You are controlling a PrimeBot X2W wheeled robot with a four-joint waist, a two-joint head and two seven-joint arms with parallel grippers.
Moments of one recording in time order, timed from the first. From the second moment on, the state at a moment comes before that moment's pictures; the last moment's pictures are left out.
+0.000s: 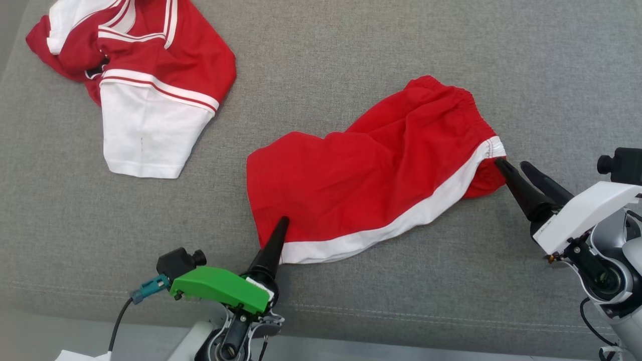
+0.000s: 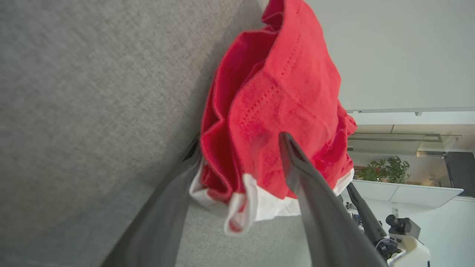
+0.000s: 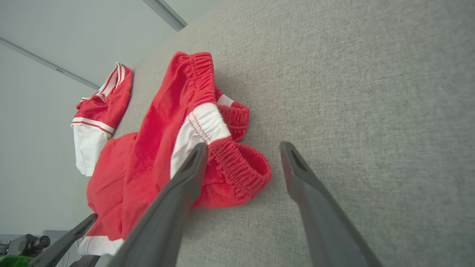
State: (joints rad) left arm -0.23 0.09 -0.65 0.27 -1.57 -0.07 -0.19; right arm -0.21 -0.56 0.47 0.01 1.13 -0.11 0.09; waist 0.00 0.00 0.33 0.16
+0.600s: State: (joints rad) left arm -0.24 0.11 -0.61 0.17 -1.54 -0.10 -0.20; right arm -0.21 -0.51 0.46 0.04 1.15 -0.09 0.03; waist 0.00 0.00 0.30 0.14
